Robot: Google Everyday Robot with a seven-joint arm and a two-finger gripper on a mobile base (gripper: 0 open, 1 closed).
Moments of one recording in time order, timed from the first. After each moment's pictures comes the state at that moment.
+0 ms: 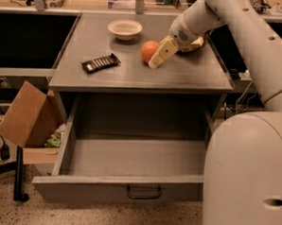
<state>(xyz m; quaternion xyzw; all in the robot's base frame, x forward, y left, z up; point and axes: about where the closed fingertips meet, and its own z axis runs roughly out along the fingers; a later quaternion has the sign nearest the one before) 0.770 -0.088 0.893 -0.53 0.77 0.11 0.34</state>
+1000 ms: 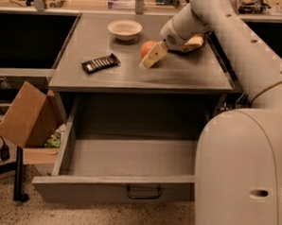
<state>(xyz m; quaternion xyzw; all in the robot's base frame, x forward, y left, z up) 0.787 -0.061 0.871 -0.51 0.78 0.12 0.34</state>
